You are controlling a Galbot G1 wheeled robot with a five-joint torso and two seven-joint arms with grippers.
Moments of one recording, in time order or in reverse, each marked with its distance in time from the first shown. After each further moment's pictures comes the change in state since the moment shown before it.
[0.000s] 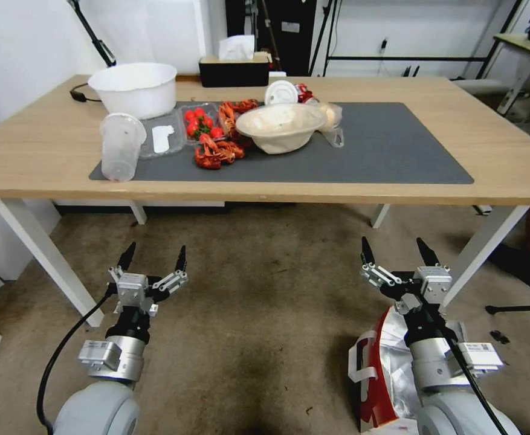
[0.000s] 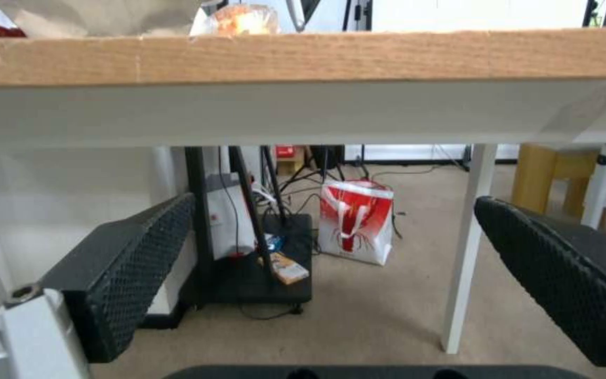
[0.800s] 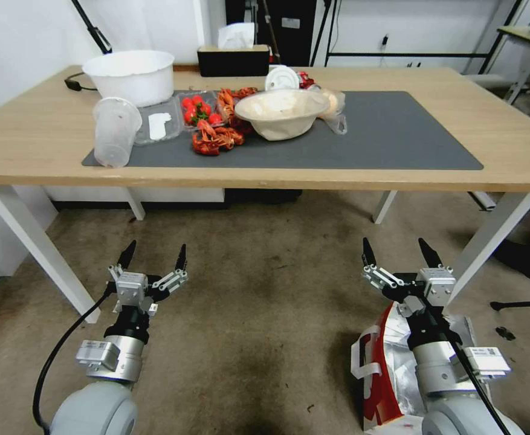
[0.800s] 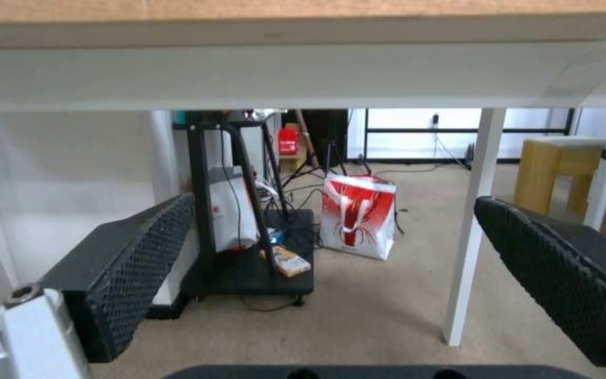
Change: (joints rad) left arm 0.006 0.007 -0.004 -0.019 -0.003 0.002 -0.002; right arm -0.027 0.002 0.003 0.026 -0.002 0.005 -0.009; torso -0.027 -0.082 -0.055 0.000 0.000
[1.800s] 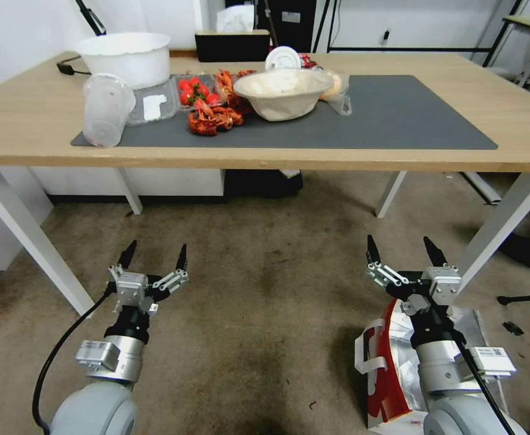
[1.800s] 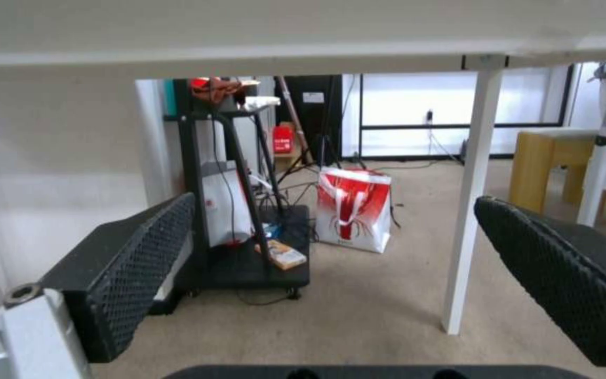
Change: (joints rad) left arm 0.000 0.002 0.003 -0.002 -0.004 -0.001 0.000; right arm 0.008 0.014 0.012 -0.004 0.010 0.004 -0.001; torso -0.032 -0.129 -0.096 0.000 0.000
